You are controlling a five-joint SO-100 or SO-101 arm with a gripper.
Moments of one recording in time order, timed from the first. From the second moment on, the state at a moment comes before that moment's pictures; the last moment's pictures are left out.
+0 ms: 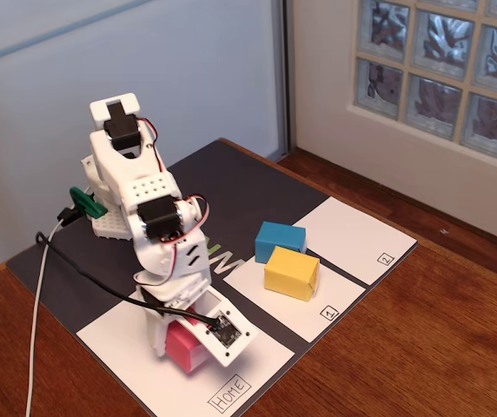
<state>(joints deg) 22.3 59.4 68.0 72.9 66.0</state>
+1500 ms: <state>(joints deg) 21.4 67.0 82.9 61.3 69.3</state>
